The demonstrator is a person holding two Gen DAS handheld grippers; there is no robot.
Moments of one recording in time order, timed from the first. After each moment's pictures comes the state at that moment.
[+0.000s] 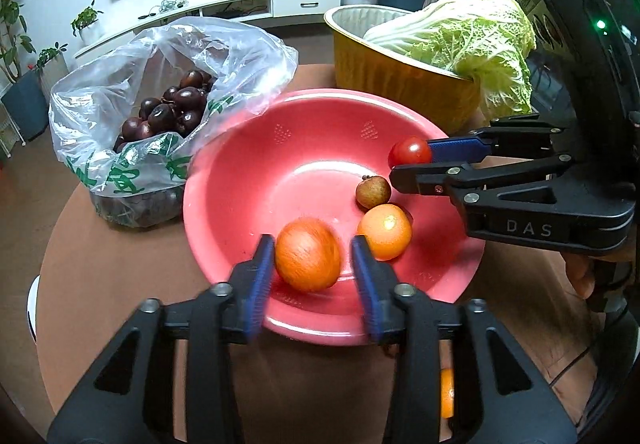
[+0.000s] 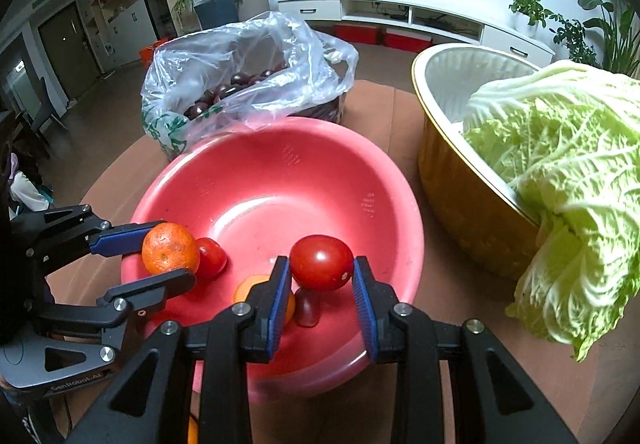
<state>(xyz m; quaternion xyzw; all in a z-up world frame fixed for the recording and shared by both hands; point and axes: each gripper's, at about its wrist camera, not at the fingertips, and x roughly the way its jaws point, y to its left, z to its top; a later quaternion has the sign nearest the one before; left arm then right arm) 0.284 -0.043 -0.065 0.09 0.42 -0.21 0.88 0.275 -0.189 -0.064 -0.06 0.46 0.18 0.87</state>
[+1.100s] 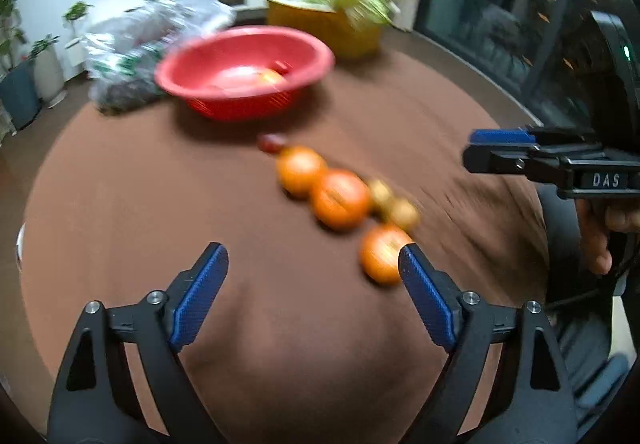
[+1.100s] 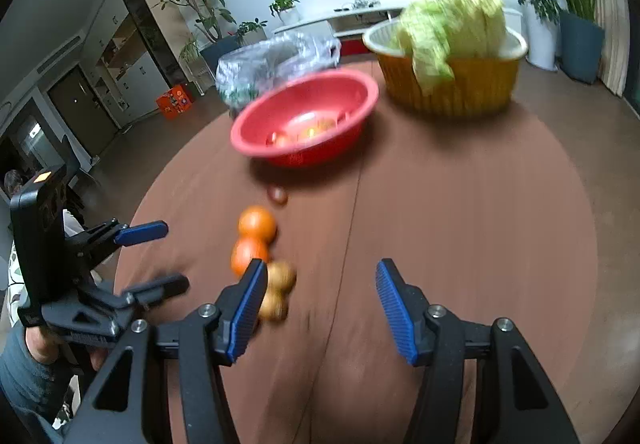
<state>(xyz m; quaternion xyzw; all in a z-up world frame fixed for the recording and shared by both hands) 0.075 -0.047 -0.080 0.09 0.43 -0.25 0.86 0.061 -0.263 -0.058 0.07 0.44 0.20 0.87</state>
